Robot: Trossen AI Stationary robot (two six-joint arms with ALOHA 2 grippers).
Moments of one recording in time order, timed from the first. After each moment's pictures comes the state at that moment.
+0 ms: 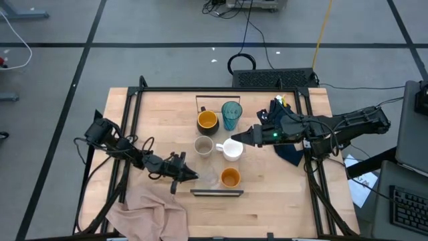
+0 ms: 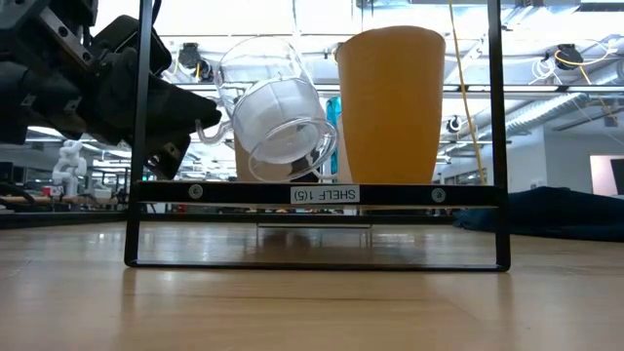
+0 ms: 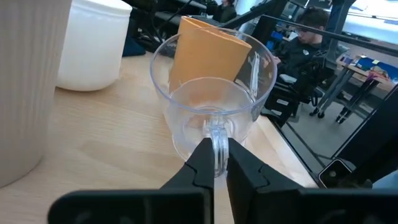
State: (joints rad) left arm -0.42 1.77 0.28 1.39 -0.19 -0.40; right arm 0.21 1.19 1.16 -0.16 0.21 1.37
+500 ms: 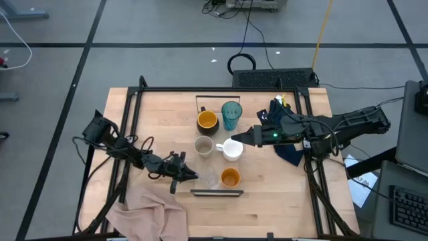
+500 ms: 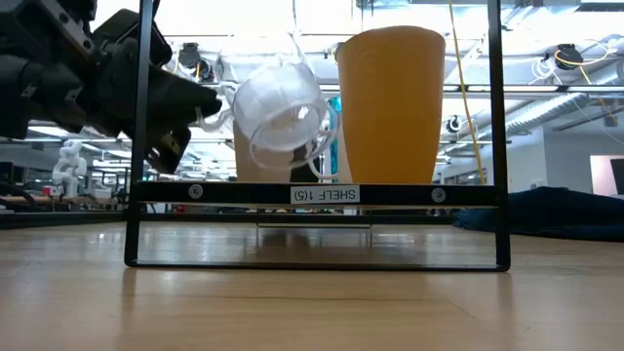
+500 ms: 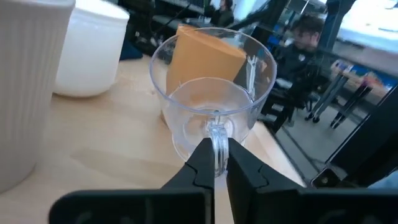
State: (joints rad) left arm -0.42 1.74 0.28 1.37 -0.18 -0.42; right arm 0.21 1.19 1.16 -0.17 0.21 1.35
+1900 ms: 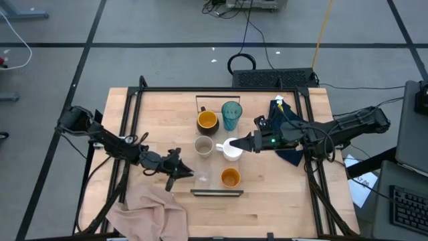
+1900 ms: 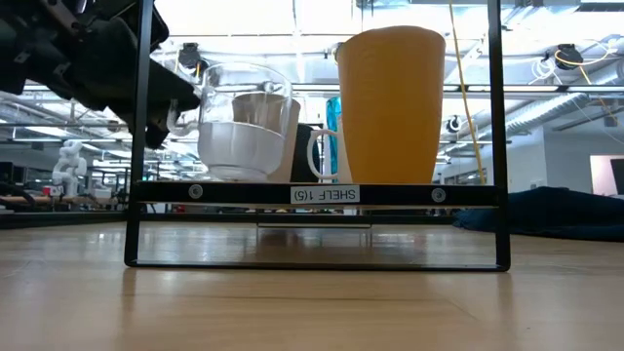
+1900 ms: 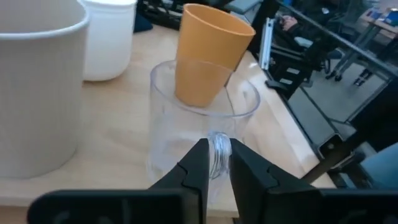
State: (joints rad) left arm -0.41 1.35 0.32 0.74 -0.16 -0.39; right arm 0.24 1.19 1.01 0.09 0.21 1.37
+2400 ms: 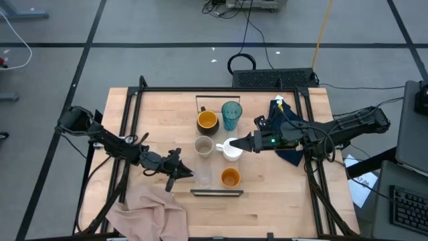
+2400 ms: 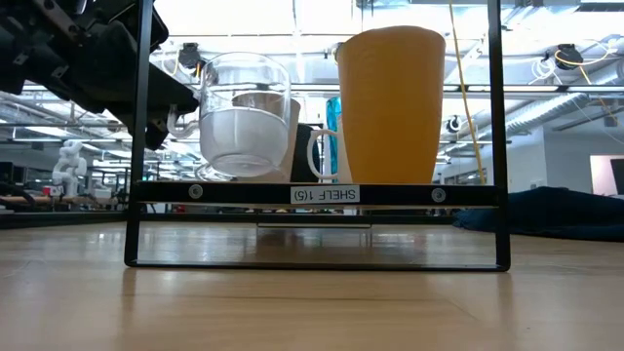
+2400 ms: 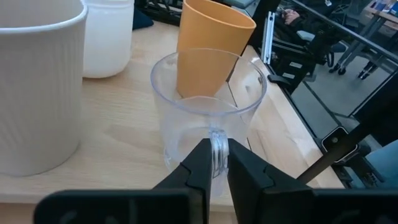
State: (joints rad) left arm -0.41 1.35 0.32 0.72 -0.16 -0.38; right arm 0.24 1.19 1.01 0.09 0.21 1.38
